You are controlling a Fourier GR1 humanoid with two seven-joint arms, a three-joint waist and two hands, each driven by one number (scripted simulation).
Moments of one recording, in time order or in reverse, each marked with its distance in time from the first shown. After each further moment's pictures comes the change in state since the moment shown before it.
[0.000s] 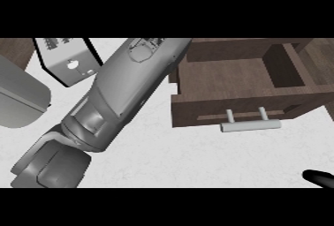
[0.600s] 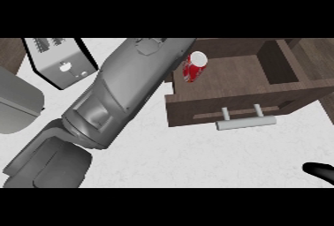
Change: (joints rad) left arm -0.082 0.000 -0.079 0.126 0.079 0.145 -0.051; right arm -0.067 -0.043 0.002 0.028 -0.012 0.007 0.036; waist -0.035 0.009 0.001
